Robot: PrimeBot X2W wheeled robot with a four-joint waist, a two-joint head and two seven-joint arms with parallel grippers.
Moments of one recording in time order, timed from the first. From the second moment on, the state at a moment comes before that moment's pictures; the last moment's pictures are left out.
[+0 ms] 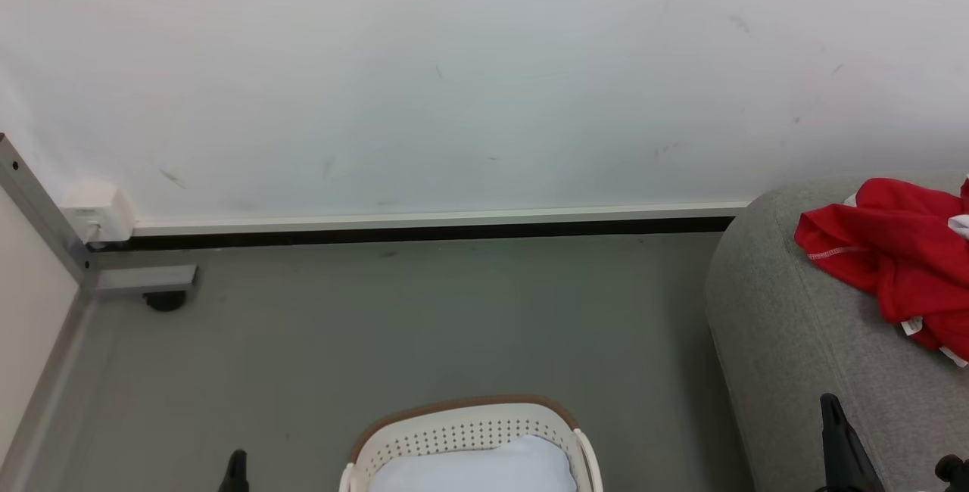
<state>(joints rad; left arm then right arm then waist) 0.09 0.04 0.06 0.21 -0.83 -0.07 -0.10 0.00 -0.07 0.02 0.25 0.75 0.13 -0.13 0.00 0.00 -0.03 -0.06</state>
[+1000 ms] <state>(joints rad) 0.01 0.04 0.08 0.22 -1.16 -0.09 -0.01 -0.04 -0.07 -0.01 0.25 1.13 0.13 -0.04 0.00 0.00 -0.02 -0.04</state>
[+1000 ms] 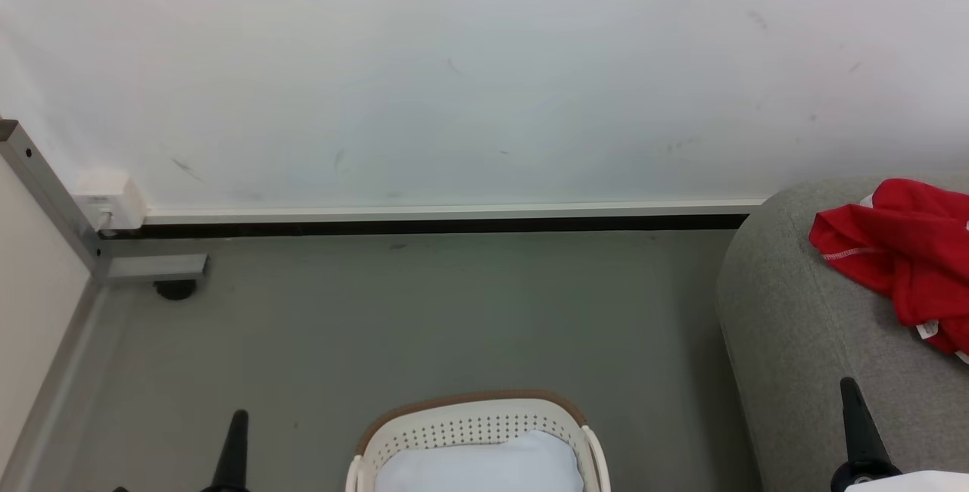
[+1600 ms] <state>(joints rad) -0.03 0.04 0.09 0.23 -1.32 -0.11 0.03 -0.06 -0.07 -0.04 0.25 1.31 0.13 0.00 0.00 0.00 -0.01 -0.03</state>
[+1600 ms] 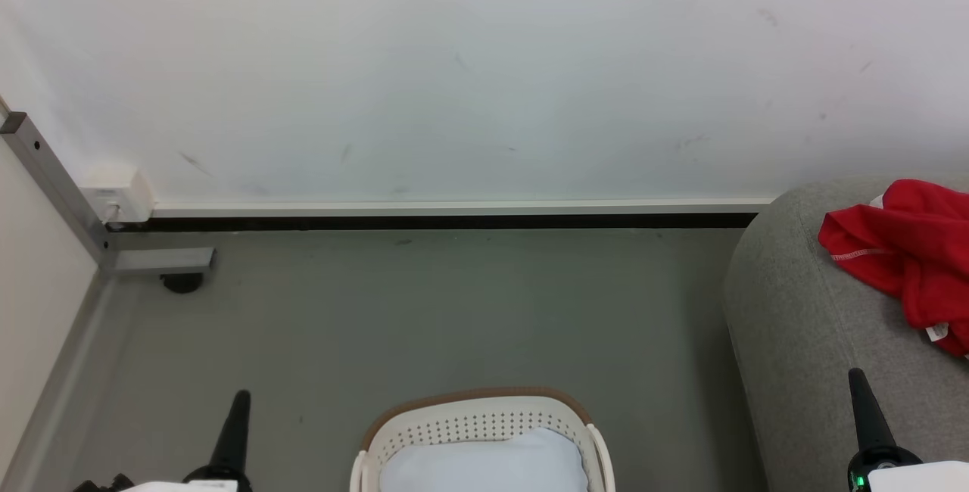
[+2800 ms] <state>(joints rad) -0.10 0.05 0.11 0.24 -1.57 -0.12 0.11 -0.10 -0.07 -0.08 0.25 1.60 0.13 0.08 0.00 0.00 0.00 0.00</state>
